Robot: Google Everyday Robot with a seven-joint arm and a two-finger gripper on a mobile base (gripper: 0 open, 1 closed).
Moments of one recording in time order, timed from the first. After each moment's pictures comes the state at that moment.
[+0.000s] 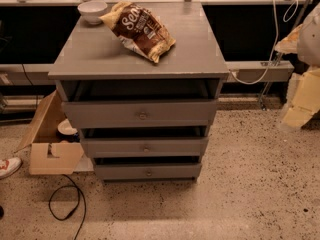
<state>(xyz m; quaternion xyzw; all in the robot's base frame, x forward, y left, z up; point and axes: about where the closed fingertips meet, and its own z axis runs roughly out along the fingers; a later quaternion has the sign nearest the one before) 0.439 -0.216 0.979 -0.60 0.78 -0.04 0.17</state>
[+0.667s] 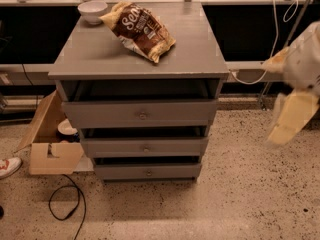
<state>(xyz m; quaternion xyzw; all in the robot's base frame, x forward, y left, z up) 0.437 -0.204 0.943 -0.61 0.77 -0.01 0.18</state>
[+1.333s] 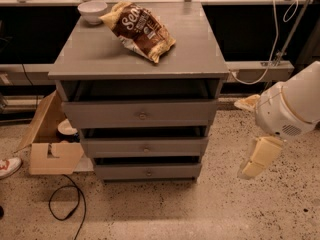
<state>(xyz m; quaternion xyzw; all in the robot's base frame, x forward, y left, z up) 0.430 -0.175 0.846 -0.63 0.74 0.07 0.21</state>
